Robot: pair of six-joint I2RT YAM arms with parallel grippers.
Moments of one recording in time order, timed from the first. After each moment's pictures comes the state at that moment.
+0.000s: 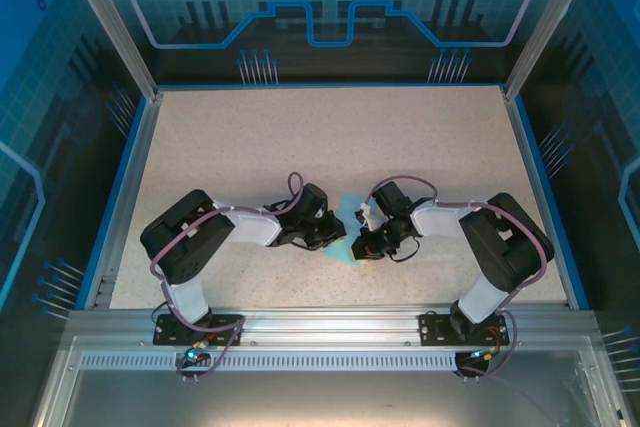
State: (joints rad) left arm -0.73 1.79 0.77 0.15 0.34 -1.21; right arm 0.54 1.65 0.68 -0.34 -0.67 0.41
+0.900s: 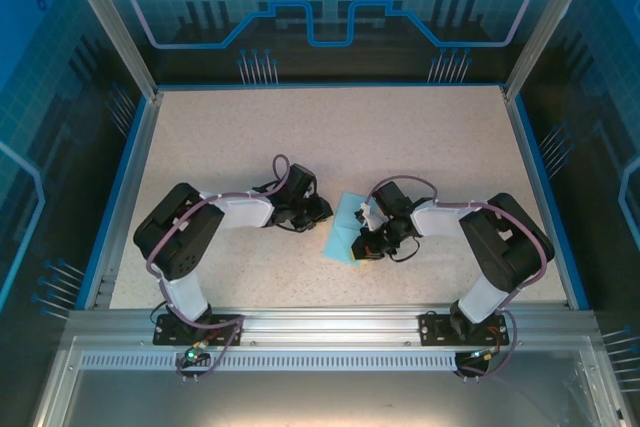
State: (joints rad) left arm -0.61 1.77 0.87 -0.04 0.30 -1.12; right arm 0.54 1.65 0.68 -0.34 -0.67 0.41
